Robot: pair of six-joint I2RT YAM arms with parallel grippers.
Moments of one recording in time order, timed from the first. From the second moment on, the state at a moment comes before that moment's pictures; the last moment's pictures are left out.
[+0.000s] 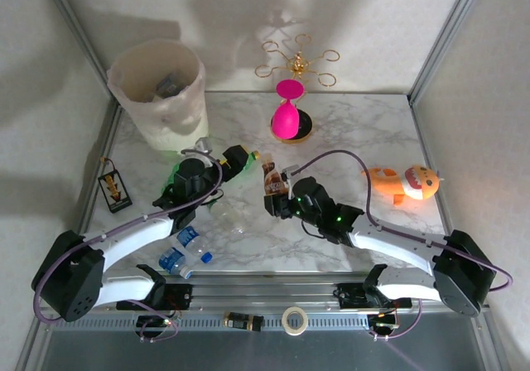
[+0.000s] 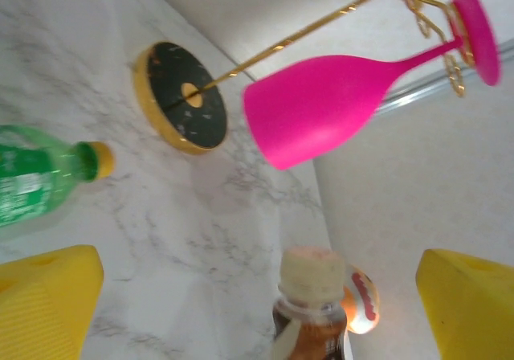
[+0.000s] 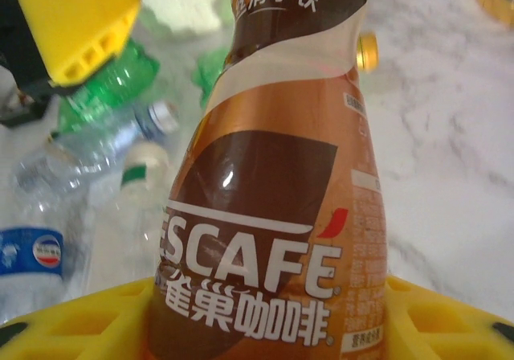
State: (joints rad) left arm -0.56 1.24 0.61 0.43 0.00 -1.02; right arm 0.92 1.20 0.64 0.06 0.10 0.43
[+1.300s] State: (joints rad) left arm -0.64 1.33 0.77 0.39 0.04 -0.89; right arm 0.86 1.33 0.70 0.40 -0.06 0.36
